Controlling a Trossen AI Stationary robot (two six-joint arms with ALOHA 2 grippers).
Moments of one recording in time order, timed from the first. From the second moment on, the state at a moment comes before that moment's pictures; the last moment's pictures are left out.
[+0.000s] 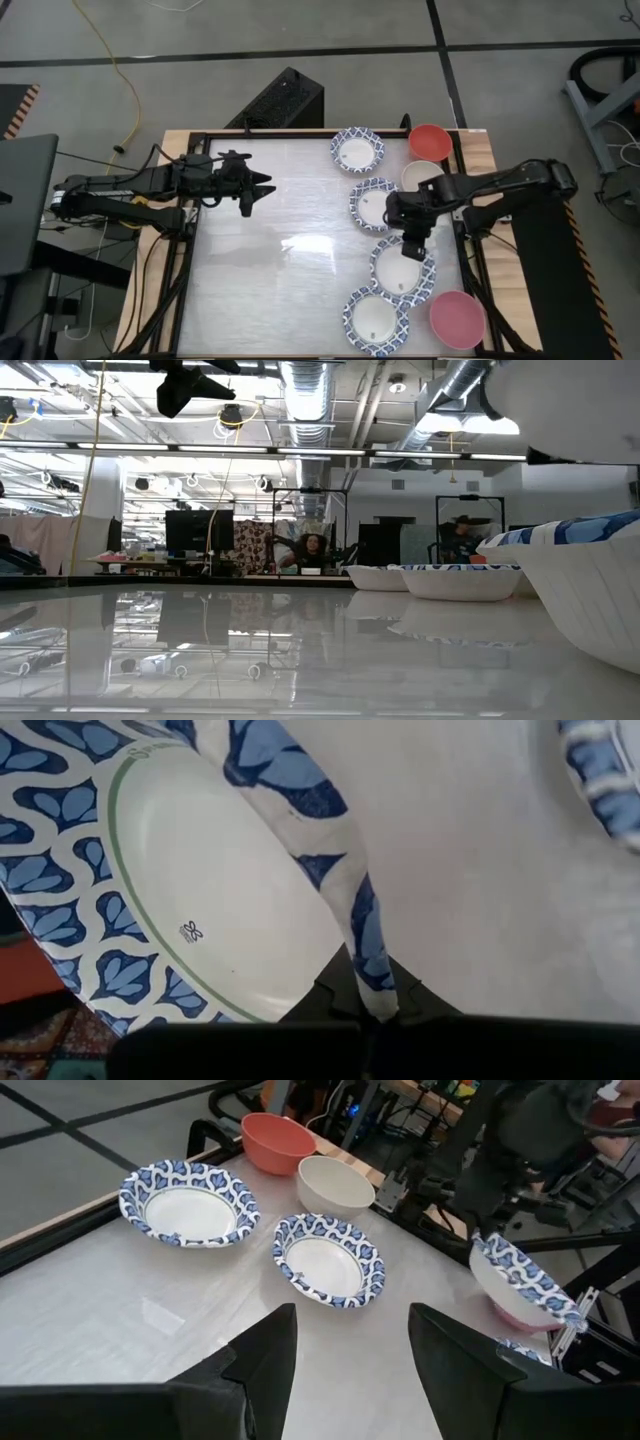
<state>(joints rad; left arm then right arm) 0.08 0.87 0.86 -0.27 -0.17 -0.47 0.11 1.19 1.00 -1.04 -0.39 0.52</state>
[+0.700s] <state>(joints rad) 0.08 0.87 0.86 -0.31 -0.16 -0.54 0.36 1.23 1.03 -0.88 -0.25 0.68</state>
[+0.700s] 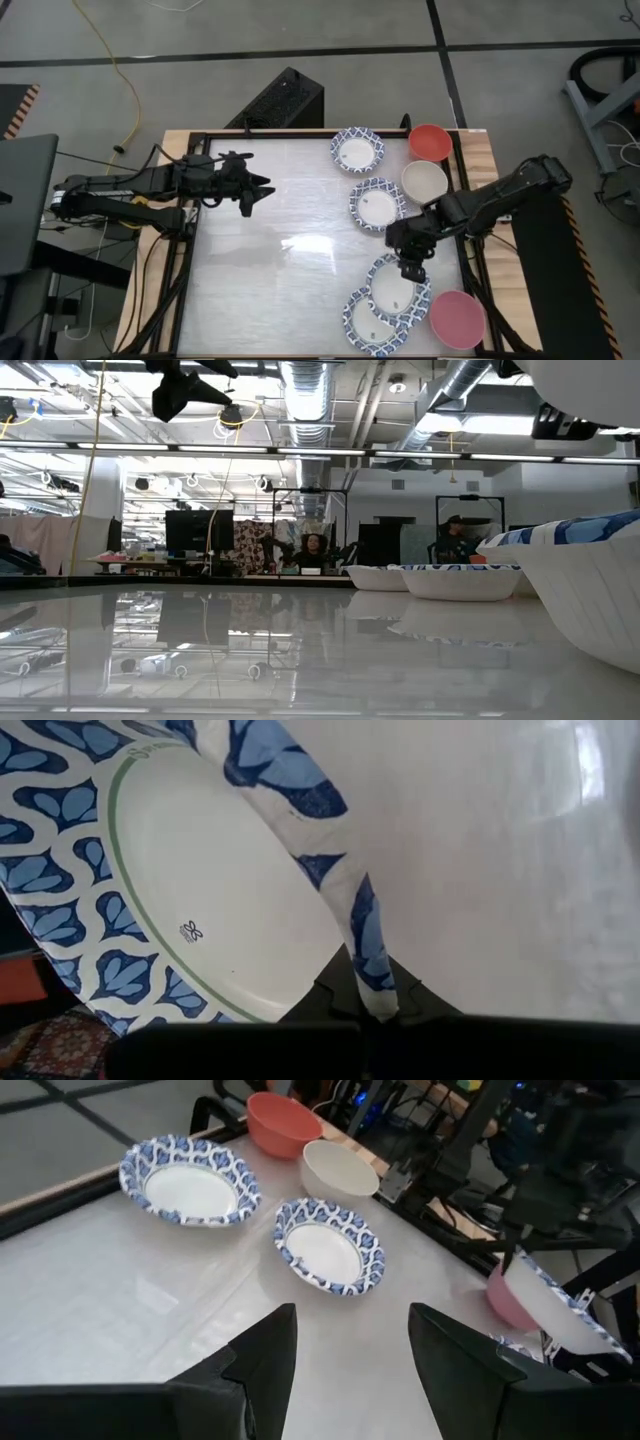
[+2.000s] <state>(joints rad) 0.08 0.87 0.86 -0.33 -0.25 -0.62 0.54 1.57 1.13 -0.72 -0.08 0.70</state>
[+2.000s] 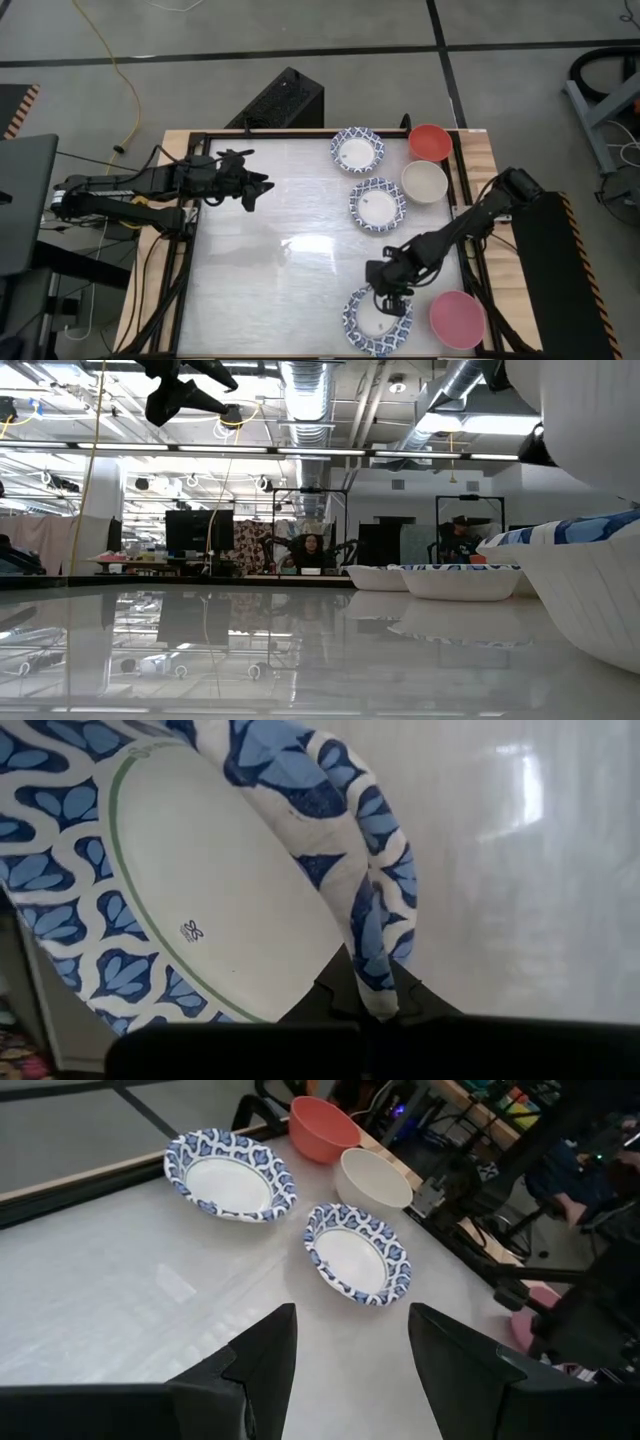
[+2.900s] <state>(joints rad) 0.08 0.87 0.86 -0.33 -0.25 -0.63 0.53 1.72 1.22 -0.81 -0.11 0.62</state>
